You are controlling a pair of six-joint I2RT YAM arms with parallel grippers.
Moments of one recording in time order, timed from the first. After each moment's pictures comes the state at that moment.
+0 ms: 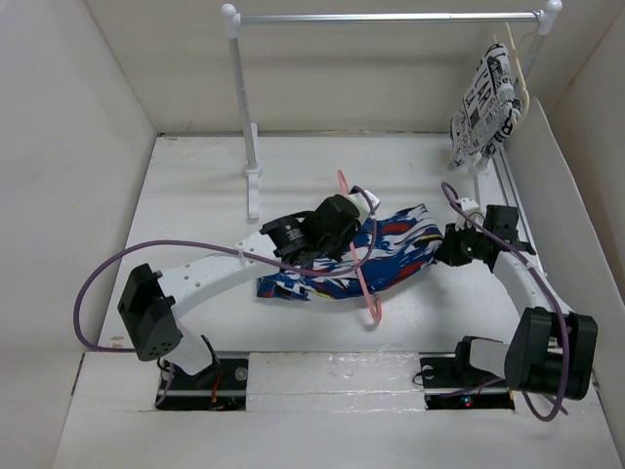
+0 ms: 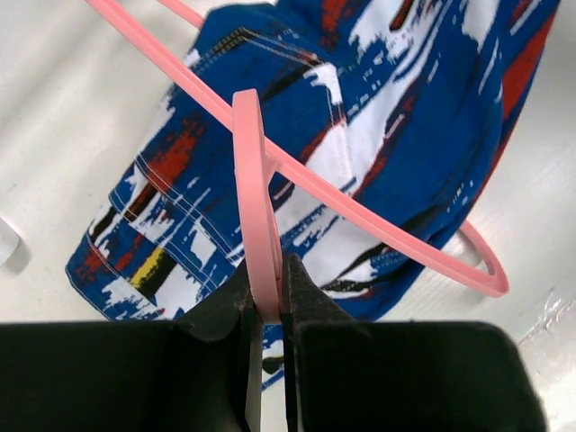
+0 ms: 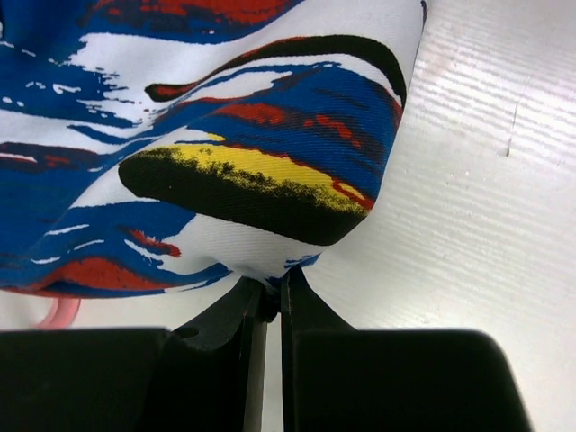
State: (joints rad) left arm -1.02 1.50 1.32 -0.58 -0.26 -0.12; right arm -0.18 1.20 0.69 -0.43 -0.56 -0.26
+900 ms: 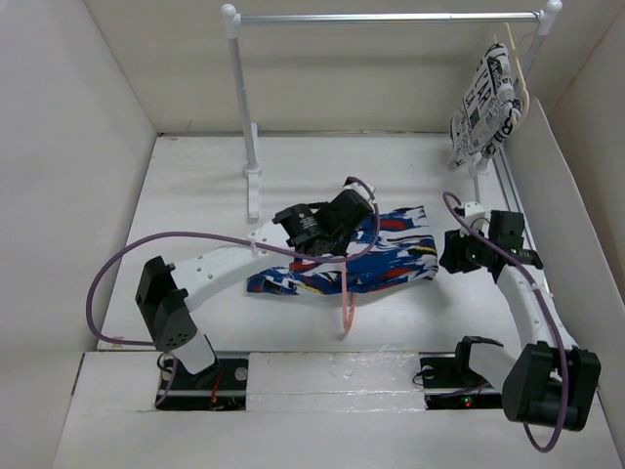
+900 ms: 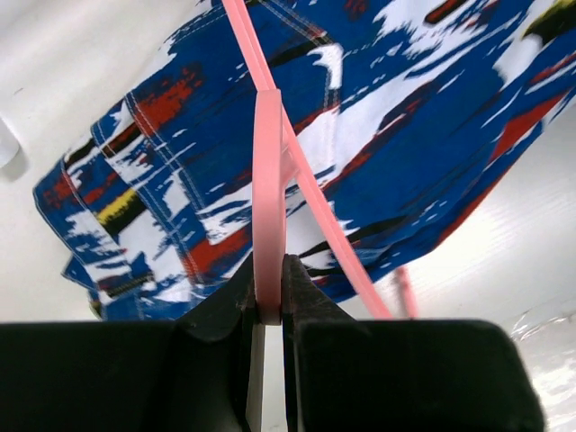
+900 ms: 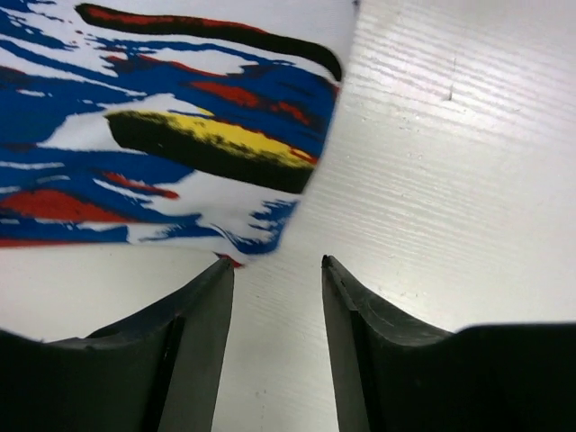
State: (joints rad) left arm -1.03 1.61 1.50 -0.82 -0.38 -0.35; right arm -0.17 1.07 0.68 -0.54 -0.42 -0.30
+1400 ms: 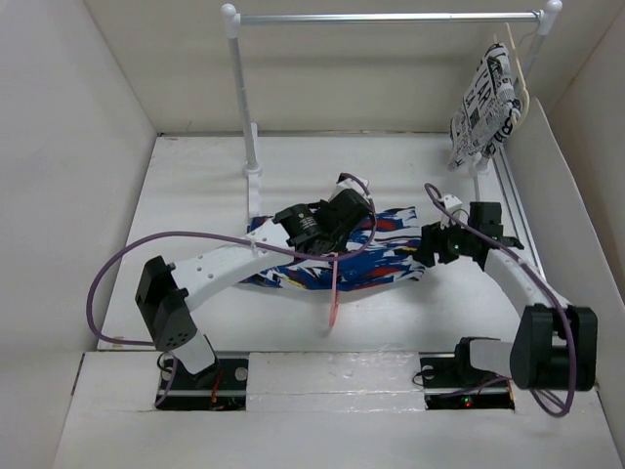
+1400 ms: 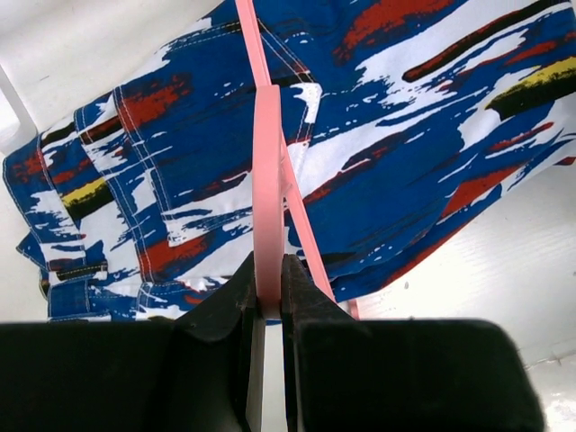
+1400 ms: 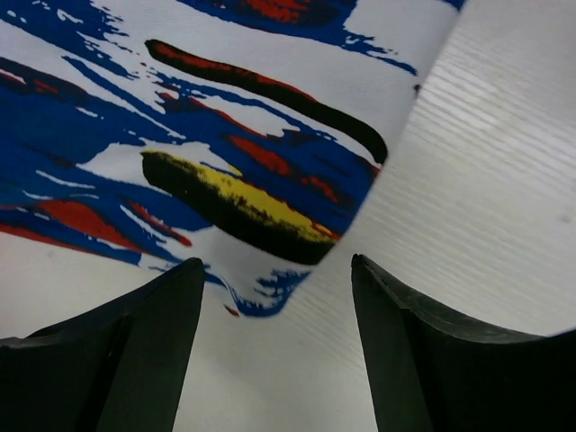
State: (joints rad) left arm -1.03 1.61 1.51 -0.82 -0.46 -0.44; right arm -0.05 1.20 0.72 -0.43 -0.53 -0.27
